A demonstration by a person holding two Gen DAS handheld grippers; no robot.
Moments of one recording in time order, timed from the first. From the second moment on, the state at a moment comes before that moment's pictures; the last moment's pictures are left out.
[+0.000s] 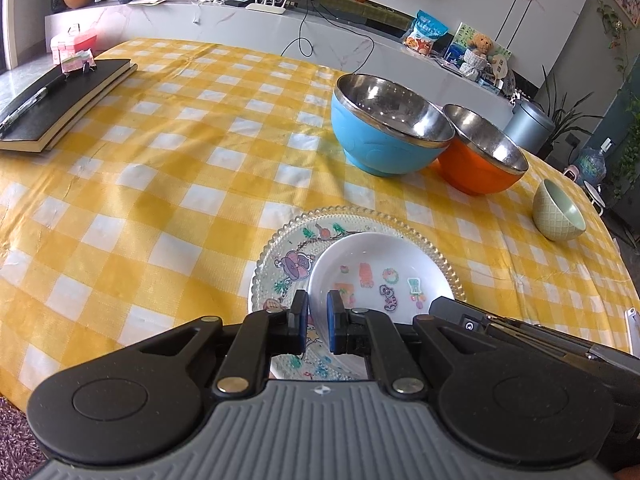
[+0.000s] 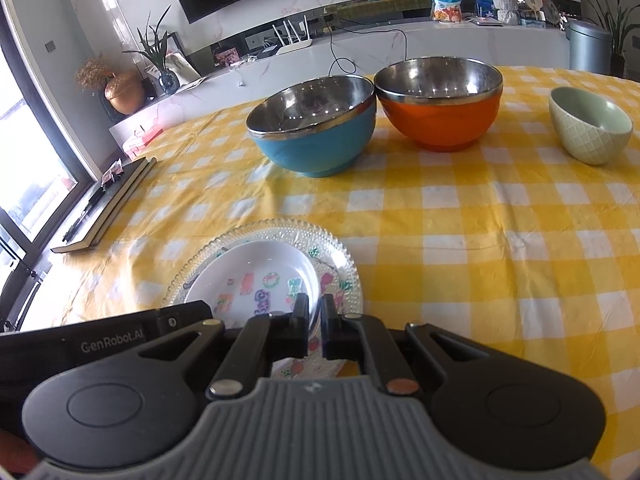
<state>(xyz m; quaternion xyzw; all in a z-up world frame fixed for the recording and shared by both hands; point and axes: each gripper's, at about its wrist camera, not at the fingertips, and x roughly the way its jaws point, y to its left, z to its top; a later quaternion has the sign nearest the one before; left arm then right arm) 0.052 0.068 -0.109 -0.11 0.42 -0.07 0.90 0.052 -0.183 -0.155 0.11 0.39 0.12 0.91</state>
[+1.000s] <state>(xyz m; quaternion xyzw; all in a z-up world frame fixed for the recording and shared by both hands) 0.066 0.080 -0.079 -0.13 0.39 -0.07 0.91 0.063 -0.200 -0.130 0.09 0.33 0.09 0.93</state>
